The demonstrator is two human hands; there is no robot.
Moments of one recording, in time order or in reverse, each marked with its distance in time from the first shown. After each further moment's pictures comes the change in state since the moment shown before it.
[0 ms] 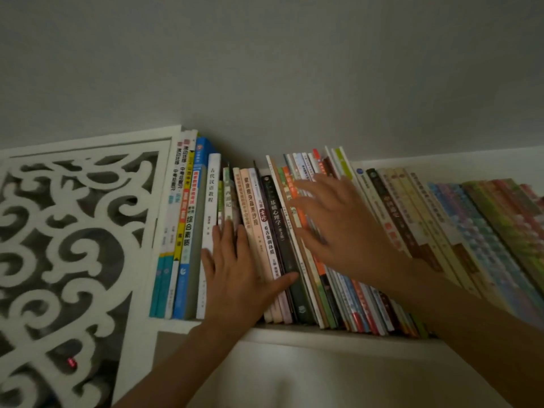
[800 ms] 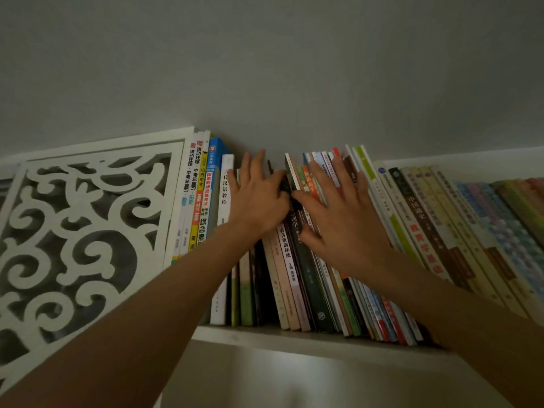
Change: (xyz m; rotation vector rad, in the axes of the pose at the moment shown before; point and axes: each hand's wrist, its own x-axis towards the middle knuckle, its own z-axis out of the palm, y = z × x) left_hand 0.108 0.028 -0.039 0.016 0.006 0.163; right_hand 0.020 -0.006 0.030 -0.218 -0.019 0.129
